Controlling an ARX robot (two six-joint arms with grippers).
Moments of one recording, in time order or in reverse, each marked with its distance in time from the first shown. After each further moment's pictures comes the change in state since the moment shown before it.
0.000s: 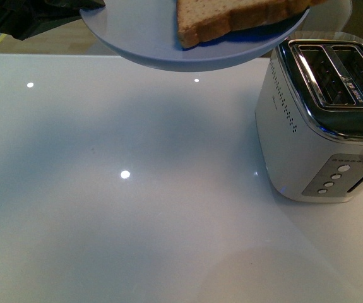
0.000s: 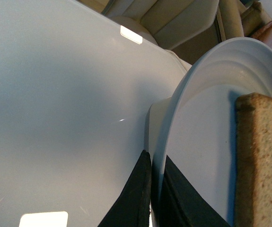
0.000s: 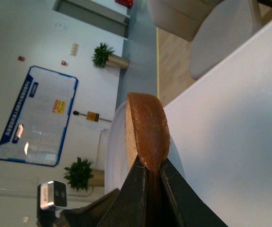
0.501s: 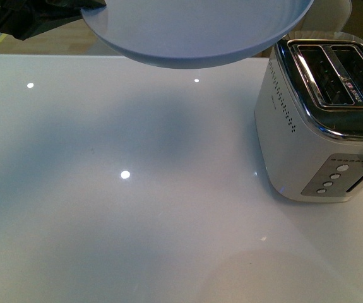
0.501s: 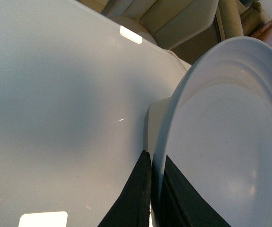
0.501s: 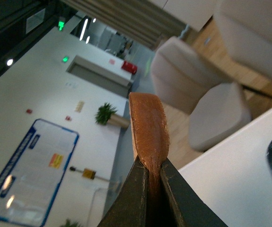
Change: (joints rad) left arm -0.003 -0.001 0.000 0.000 0.000 -0.003; right arm -0.190 -0.173 0.148 -0.224 0.198 -0.280
